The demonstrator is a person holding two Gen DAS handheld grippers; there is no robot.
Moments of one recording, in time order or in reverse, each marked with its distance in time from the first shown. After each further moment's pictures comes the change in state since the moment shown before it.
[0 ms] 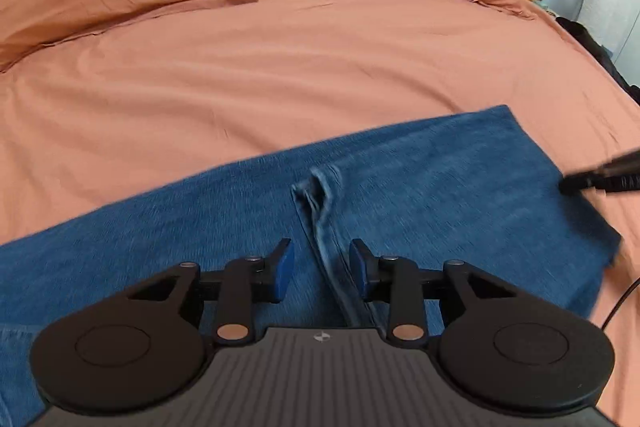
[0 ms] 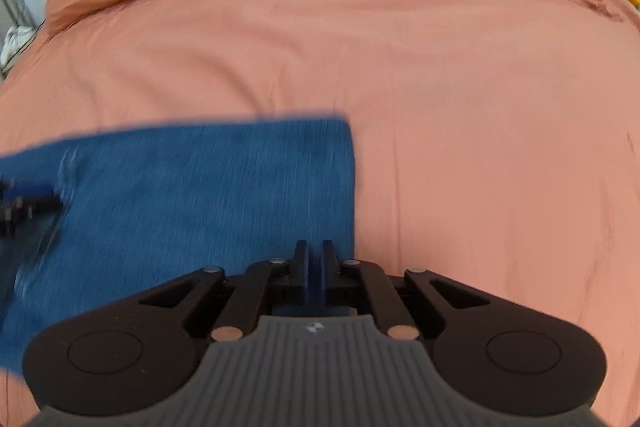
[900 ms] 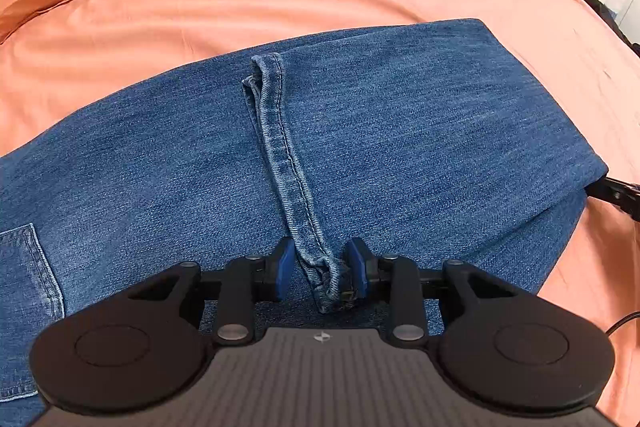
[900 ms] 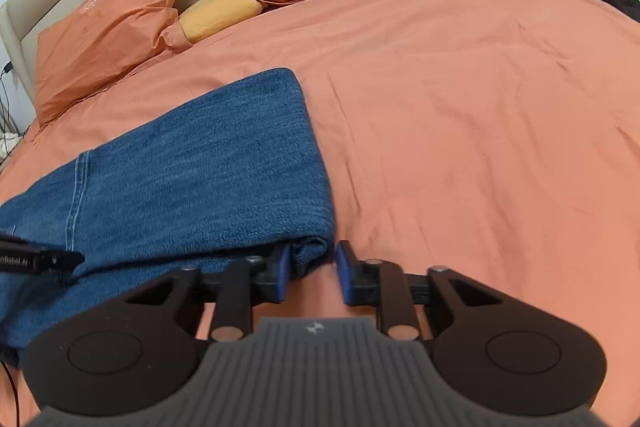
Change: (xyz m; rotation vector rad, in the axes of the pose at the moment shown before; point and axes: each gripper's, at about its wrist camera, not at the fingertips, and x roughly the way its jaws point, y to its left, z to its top) left arm 0.017 -0.040 -0.040 0.028 0.123 0.030; right arm -0.033 -0.003 -0.146 0.251 -0.298 -0.038
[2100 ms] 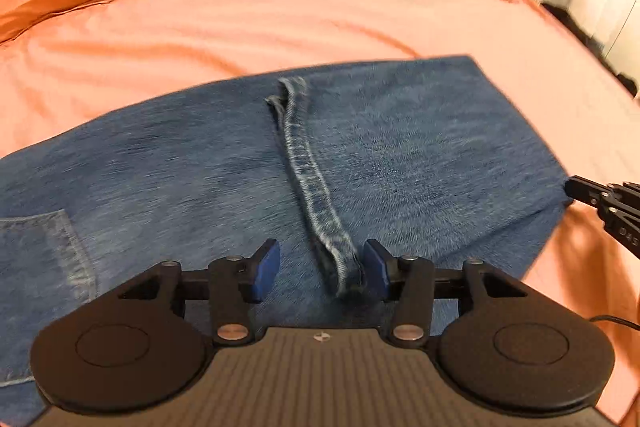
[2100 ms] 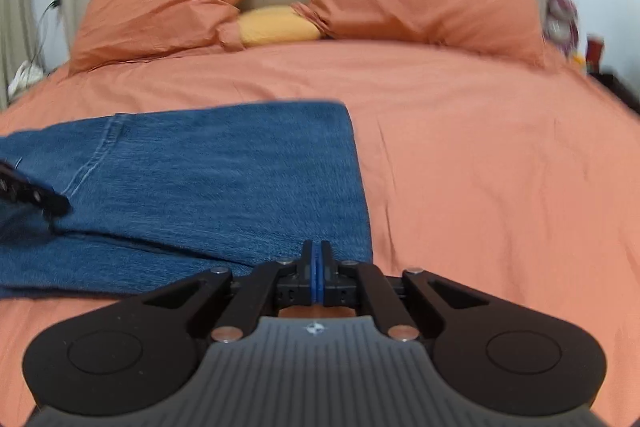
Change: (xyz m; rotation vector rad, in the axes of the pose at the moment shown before) left arm -0.043 0.026 -0.020 -0.057 -0.095 -0.059; right arm -0.013 0.039 -0.012 -0.319 -0.135 -0.016
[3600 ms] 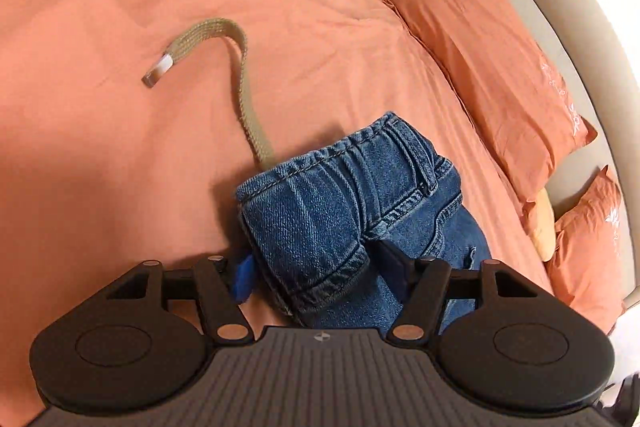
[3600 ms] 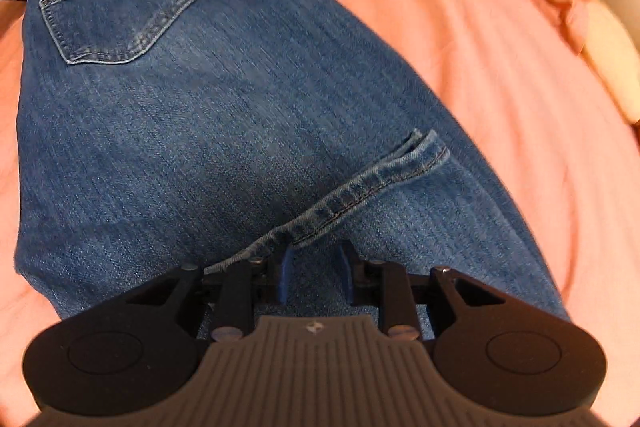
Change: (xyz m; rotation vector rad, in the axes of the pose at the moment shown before) left arm -0.103 0.323 -0.161 -1.073 -0.377 0.098; right arm 0.131 0.233 0.119 -0.791 0.543 0.396
